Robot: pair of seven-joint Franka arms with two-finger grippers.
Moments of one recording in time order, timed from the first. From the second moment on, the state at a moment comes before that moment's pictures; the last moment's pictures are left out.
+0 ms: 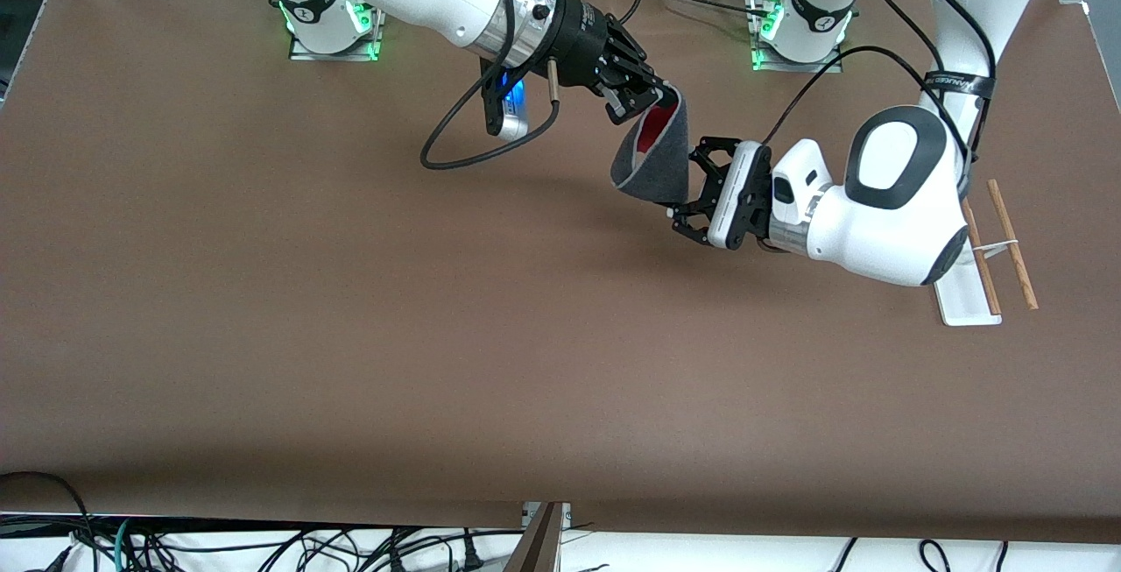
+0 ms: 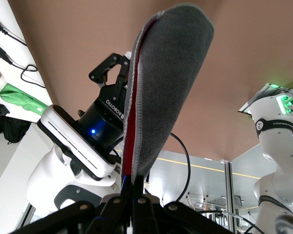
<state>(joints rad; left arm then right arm) 0.01 0.47 -0.31 -1.54 -0.82 1.57 1.51 0.74 0.49 -0.03 -1.03 0.73 2.06 1.89</state>
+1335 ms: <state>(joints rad) 0.13 0.46 -0.30 -1.52 -0.82 1.42 1.52 0.74 0.49 -0.03 -1.03 0.73 2.07 1.89</state>
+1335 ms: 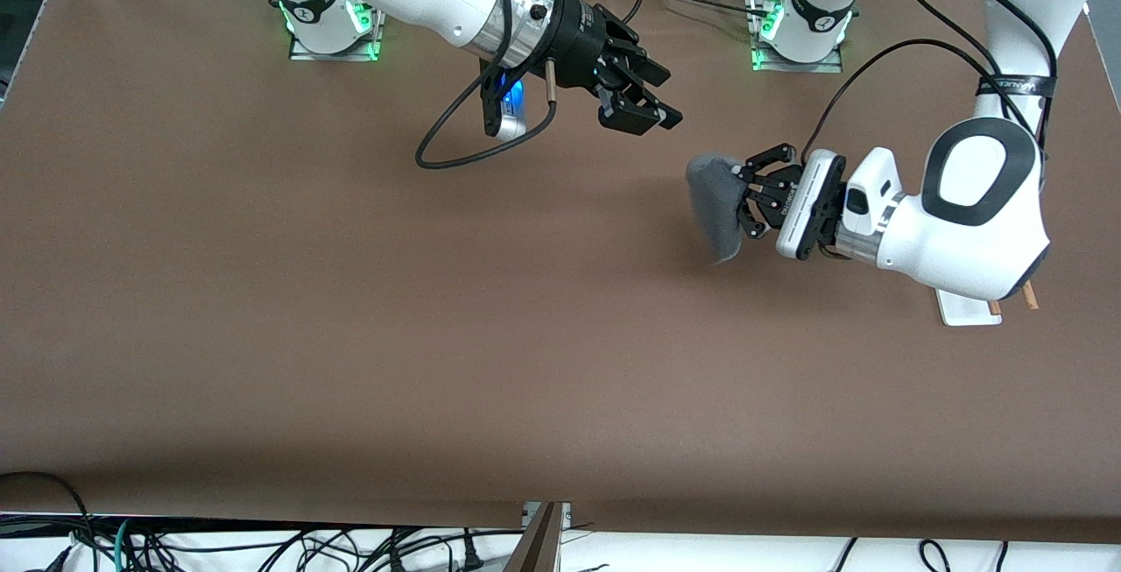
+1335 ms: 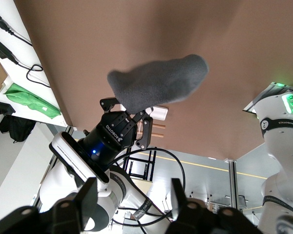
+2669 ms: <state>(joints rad) 0.70 0.69 -0.03 -1.32 -0.38 1.36 1.56 0.34 0.06 -0.05 -1.55 0.20 1.52 0.62</state>
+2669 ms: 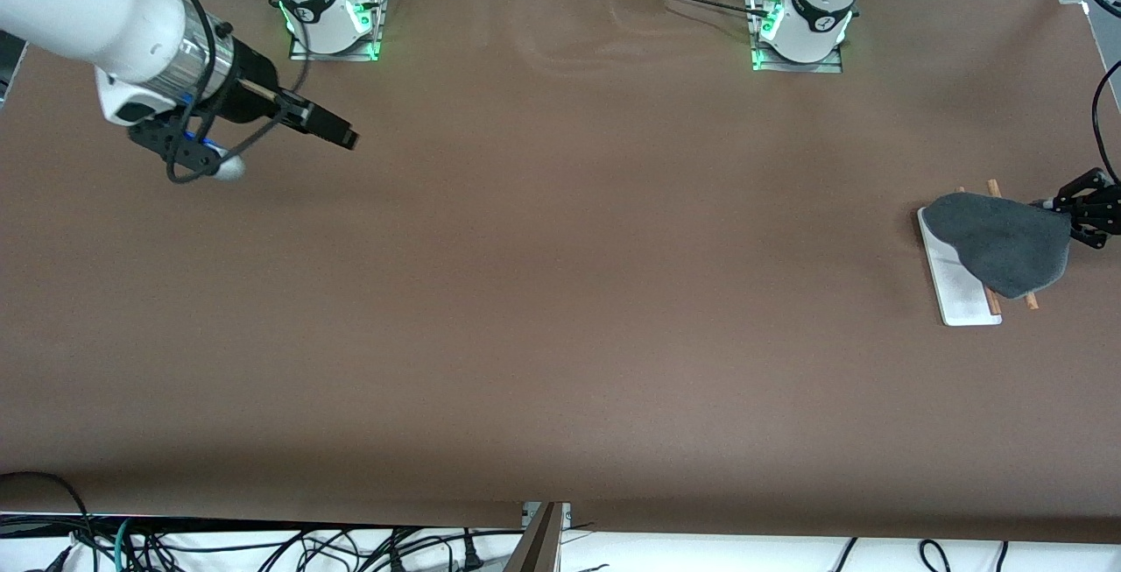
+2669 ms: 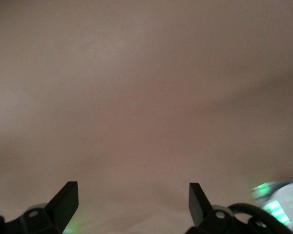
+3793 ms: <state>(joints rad) 0.78 0.78 -0.03 -1.25 -0.38 1.44 1.60 0.12 -0.03 -0.04 -1.71 -0.04 1.60 0.02</state>
